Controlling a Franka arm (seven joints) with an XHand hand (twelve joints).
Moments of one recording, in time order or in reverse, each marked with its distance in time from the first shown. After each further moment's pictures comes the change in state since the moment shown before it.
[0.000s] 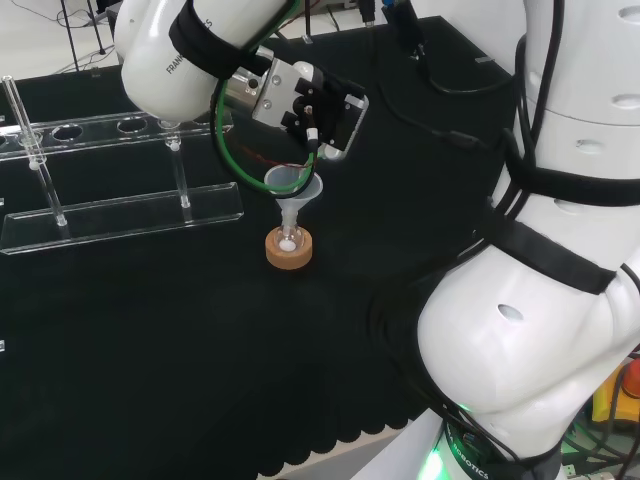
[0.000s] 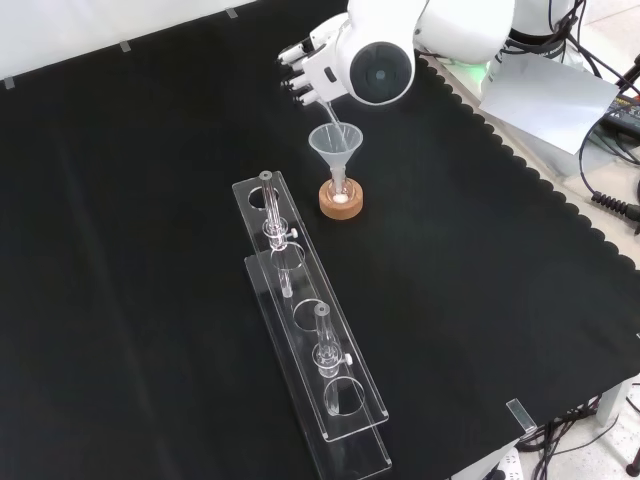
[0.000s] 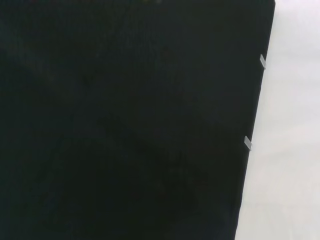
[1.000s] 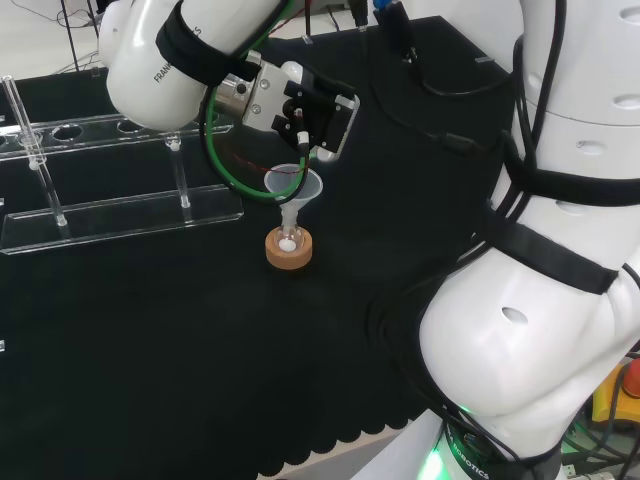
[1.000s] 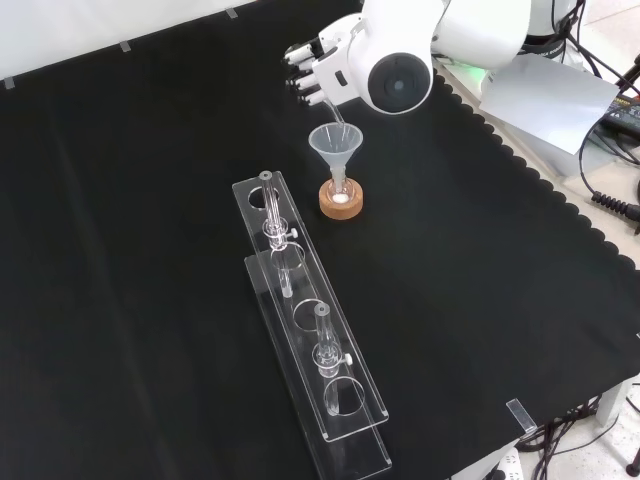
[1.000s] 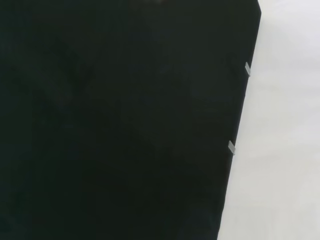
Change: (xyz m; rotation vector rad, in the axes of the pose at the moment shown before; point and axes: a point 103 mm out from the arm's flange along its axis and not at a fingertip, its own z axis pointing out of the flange) arm 0.002 -0.010 -0.012 -0.011 -0.051 0.022
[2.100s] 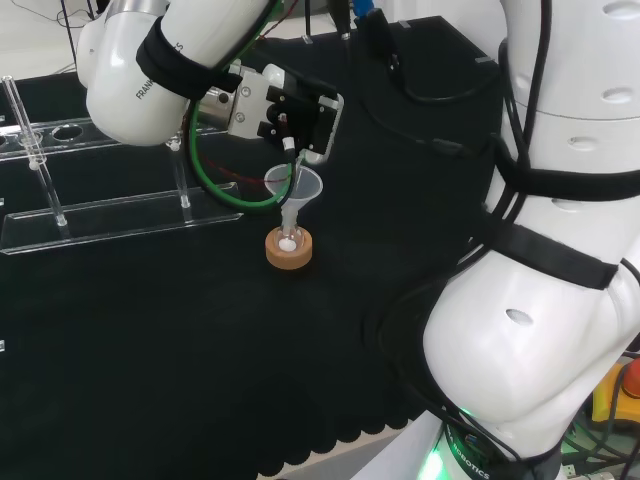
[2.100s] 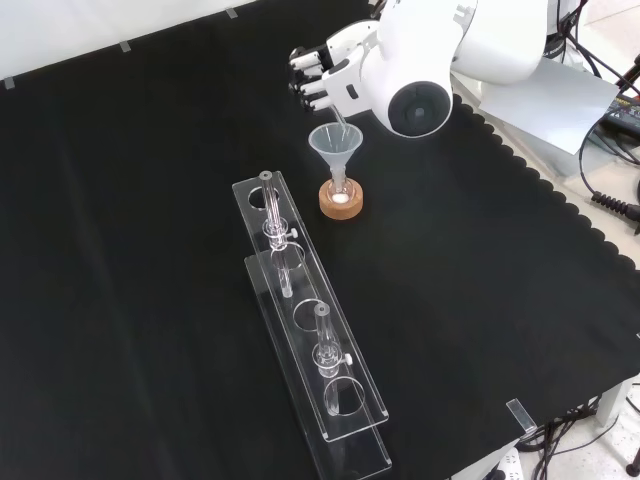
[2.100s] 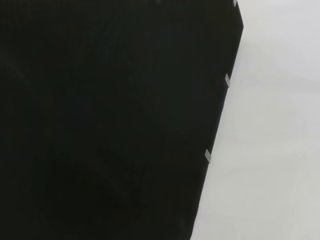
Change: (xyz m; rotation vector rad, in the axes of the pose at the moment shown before) arm 0.006 -0.004 -0.018 -0.012 -0.094 0.014
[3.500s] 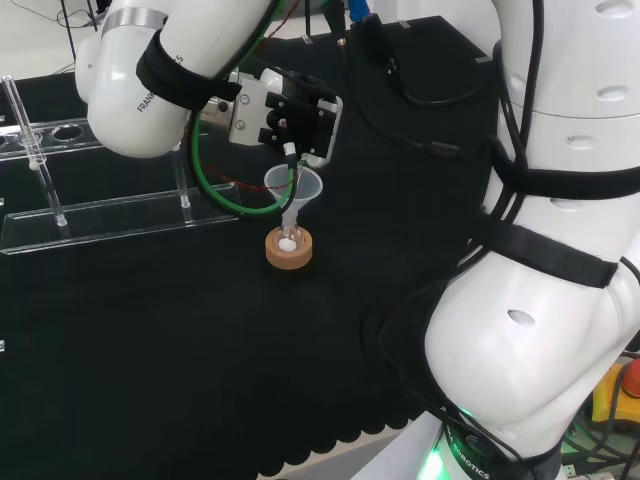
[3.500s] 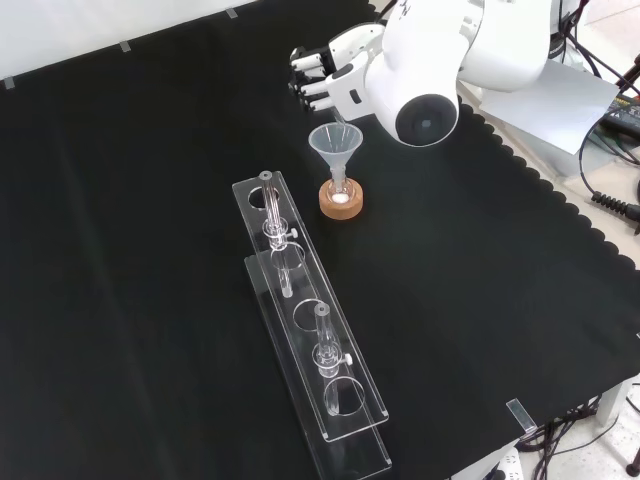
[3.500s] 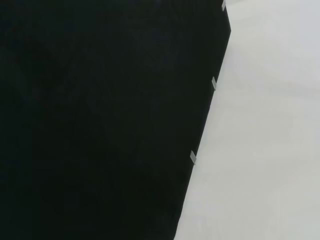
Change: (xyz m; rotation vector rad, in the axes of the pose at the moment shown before) arm 0.001 0.000 0.002 -0.006 -0.051 0.022
